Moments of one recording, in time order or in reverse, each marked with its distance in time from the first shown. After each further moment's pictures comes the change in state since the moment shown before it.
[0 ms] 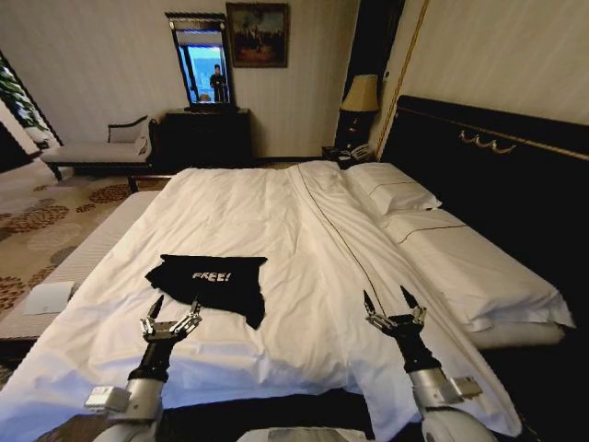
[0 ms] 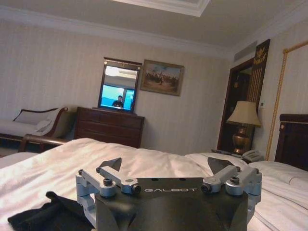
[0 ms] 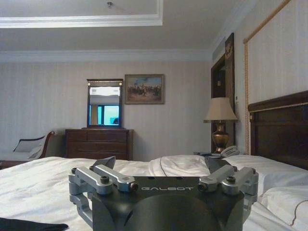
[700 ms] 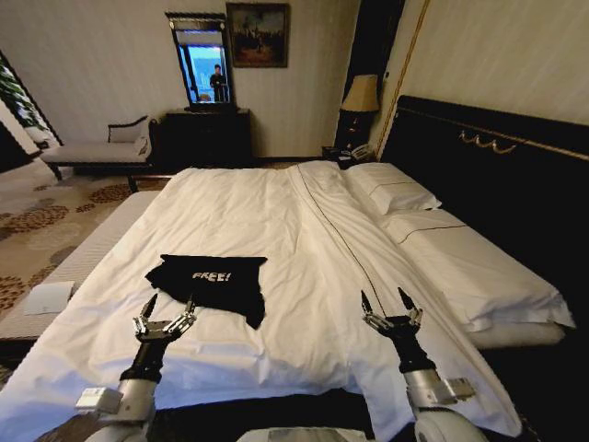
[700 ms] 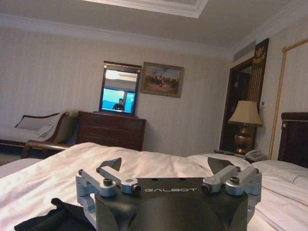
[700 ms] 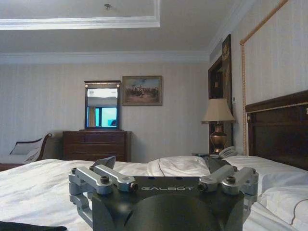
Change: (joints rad) left arm 0.012 0.022 -0.027 -0.008 -0.007 -0.009 -0.006; right arm 0.007 0.019 -0.017 -0.009 -0.020 0.013 0.011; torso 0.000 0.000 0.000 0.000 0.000
